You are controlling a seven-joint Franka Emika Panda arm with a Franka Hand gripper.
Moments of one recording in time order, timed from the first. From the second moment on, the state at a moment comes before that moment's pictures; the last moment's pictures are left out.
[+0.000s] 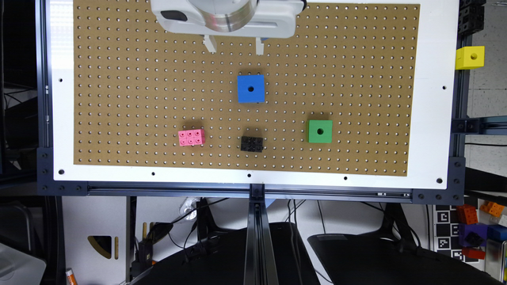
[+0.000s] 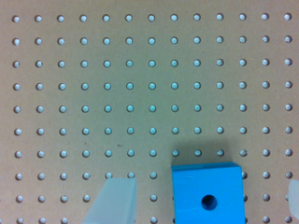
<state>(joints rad) -0.06 -0.16 0.00 -2.49 -0.01 2.35 0.74</state>
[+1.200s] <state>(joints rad) -0.03 0.25 0.26 -2.02 -0.02 2.34 1.00</state>
